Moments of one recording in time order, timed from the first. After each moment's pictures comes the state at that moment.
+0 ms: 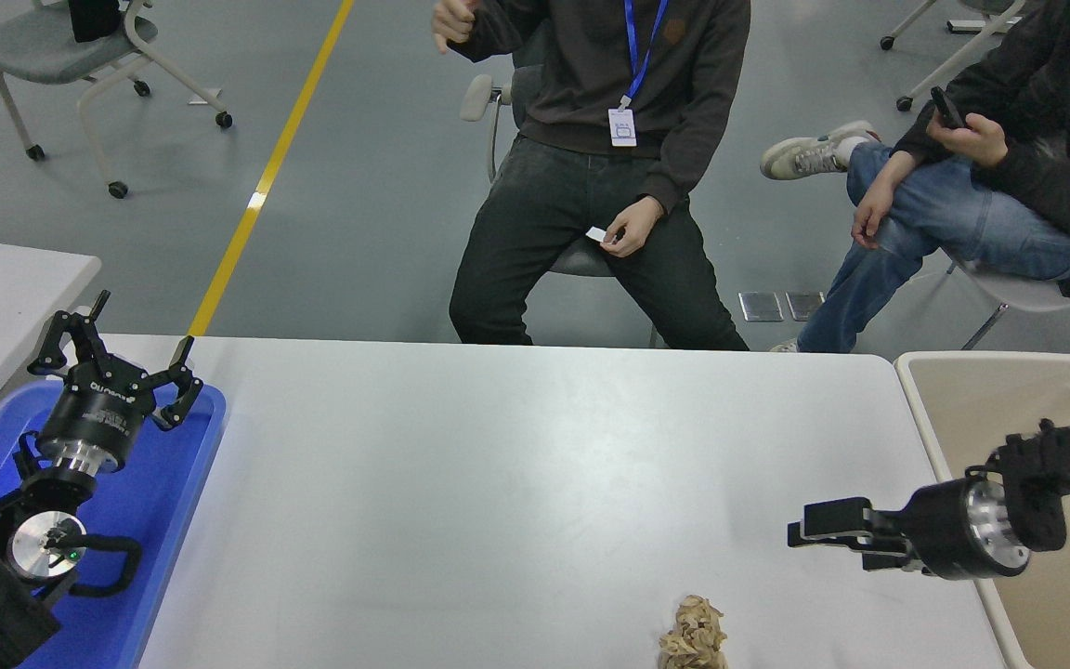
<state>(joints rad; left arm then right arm) -0.56 0.46 -0.57 -0.39 -0.24 -0.70 -0.60 0.96 -0.94 0.02 1.66 -0.89 0.38 -0.29</state>
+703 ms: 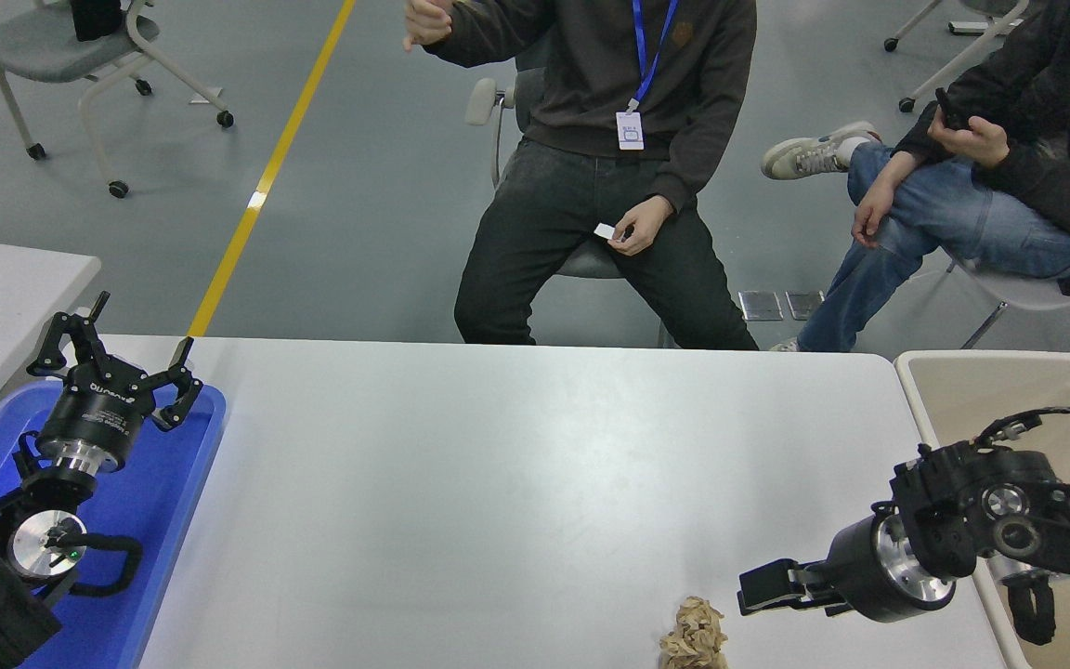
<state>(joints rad) -0.56 0.46 -0.57 -0.39 -0.24 -0.70 -0.60 0.93 -0.78 0.03 1.70 -0.81 0.42 -0.55</state>
